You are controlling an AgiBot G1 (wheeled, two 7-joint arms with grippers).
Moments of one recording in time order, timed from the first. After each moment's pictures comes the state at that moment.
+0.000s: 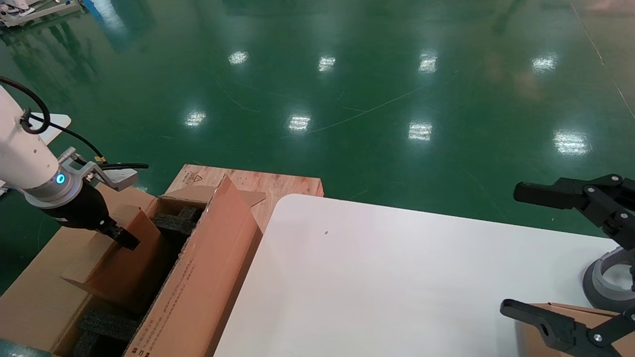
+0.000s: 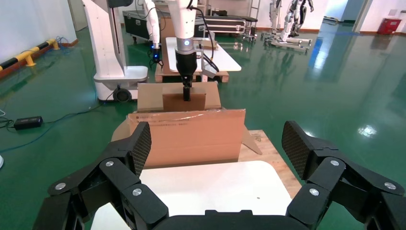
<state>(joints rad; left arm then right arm) -1.95 0.82 2.08 -0.28 1.27 1.17 -0.91 1.07 -0.61 -0.28 1.28 -0.73 -1.50 0.19</state>
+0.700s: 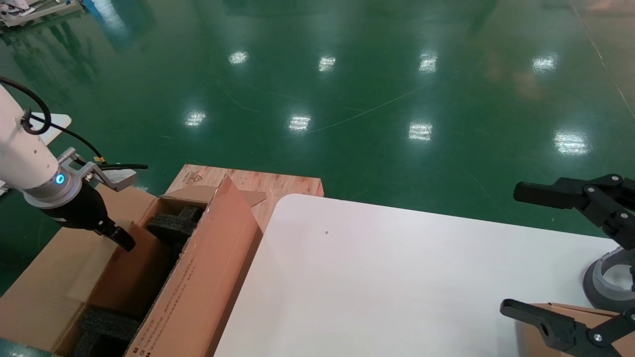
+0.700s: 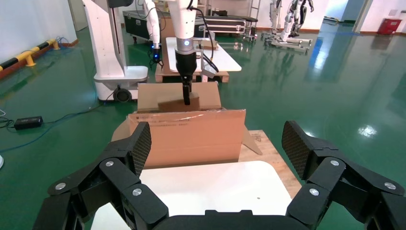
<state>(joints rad) -1.95 0.82 2.08 -0.28 1.27 1.16 -0.91 1.07 -0.61 -0.28 1.28 -0.73 -1.50 0.19</state>
